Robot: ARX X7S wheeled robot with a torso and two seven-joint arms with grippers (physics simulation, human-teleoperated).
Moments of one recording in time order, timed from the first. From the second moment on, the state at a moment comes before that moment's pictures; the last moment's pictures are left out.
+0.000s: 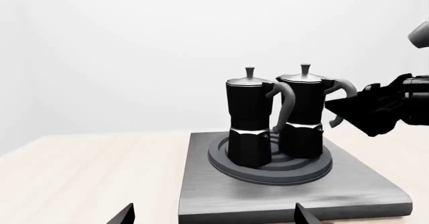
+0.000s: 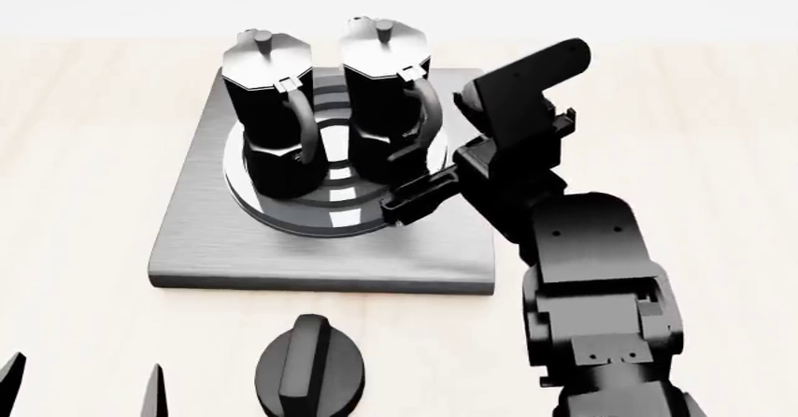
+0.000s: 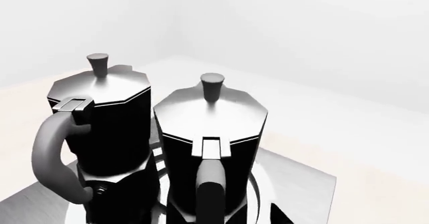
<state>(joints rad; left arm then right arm) 0.07 -0.45 0.41 0.42 -0.23 0.07 -0.48 1.25 0.08 -0.31 1.31 0.22 -0.11 -0.55</state>
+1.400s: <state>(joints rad) 0.08 -0.45 0.44 0.45 -0.21 0.08 -0.50 -0.03 0.11 -0.10 -0.54 0.03 0.07 -0.01</state>
